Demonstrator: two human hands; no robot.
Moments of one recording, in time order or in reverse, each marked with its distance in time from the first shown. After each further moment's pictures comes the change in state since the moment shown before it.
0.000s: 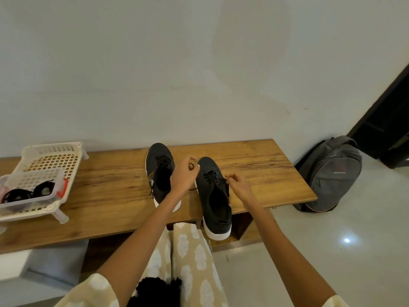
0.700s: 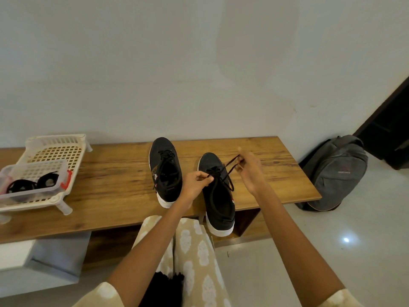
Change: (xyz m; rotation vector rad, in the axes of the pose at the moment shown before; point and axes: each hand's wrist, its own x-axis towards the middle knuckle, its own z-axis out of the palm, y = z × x) left_hand -0.025 -0.019 0.024 -0.382 -0.222 -0.163; right_hand 0.001 -0.038 -0.020 0.689 -0.062 -0.099
